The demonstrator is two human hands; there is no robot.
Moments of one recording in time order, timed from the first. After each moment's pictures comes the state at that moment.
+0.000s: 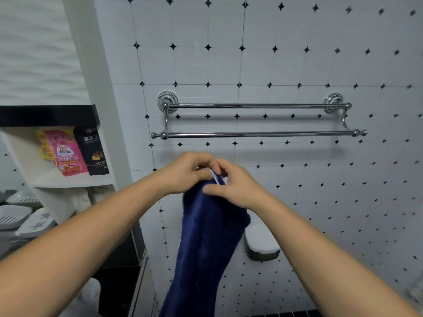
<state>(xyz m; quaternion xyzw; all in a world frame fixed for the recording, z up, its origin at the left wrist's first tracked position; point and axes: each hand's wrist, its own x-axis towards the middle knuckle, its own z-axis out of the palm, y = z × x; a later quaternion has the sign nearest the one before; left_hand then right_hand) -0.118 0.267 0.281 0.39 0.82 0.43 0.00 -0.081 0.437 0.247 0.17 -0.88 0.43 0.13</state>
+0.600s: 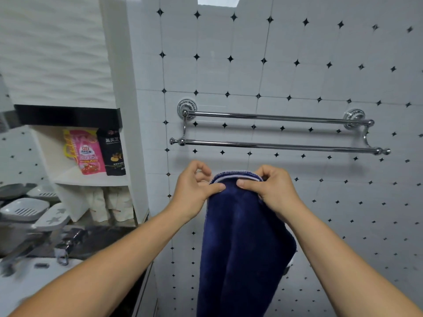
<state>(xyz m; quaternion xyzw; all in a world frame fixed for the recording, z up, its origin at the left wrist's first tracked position) -0.105 0.266 0.237 0.17 0.69 0.70 -0.10 -0.083 0.460 0.252 0.05 -0.77 0.61 0.19</state>
